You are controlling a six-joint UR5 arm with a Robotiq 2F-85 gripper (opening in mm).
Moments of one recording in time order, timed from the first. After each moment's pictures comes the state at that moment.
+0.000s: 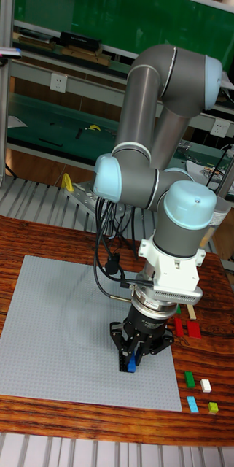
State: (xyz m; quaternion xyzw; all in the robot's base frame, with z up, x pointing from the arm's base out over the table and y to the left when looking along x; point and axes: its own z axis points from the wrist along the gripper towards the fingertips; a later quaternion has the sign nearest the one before) arm 0.665 0.093 0.015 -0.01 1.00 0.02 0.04
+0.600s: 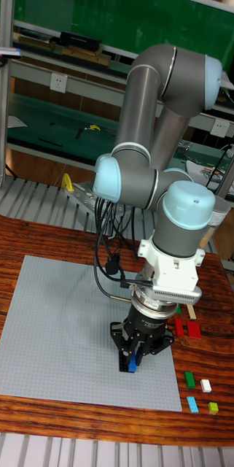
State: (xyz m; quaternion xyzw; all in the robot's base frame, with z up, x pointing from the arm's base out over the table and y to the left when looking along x) arm 0.664 0.095 0.014 -0.01 1.00 0.02 0.04
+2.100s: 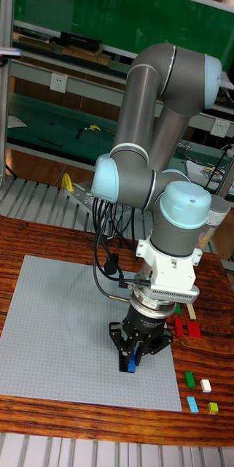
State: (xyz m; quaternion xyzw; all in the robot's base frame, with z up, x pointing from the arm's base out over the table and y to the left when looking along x) arm 0.663 0.093 0.010 -0.01 1.00 0.02 0.05
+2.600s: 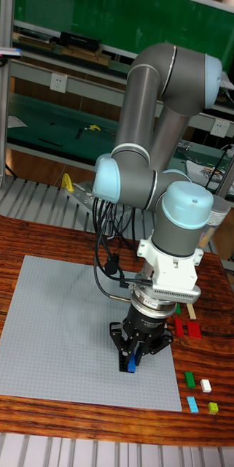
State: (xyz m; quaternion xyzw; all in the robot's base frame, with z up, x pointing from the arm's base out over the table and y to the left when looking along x) arm 0.662 0.093 0.010 -0.02 1.00 0.01 0.05
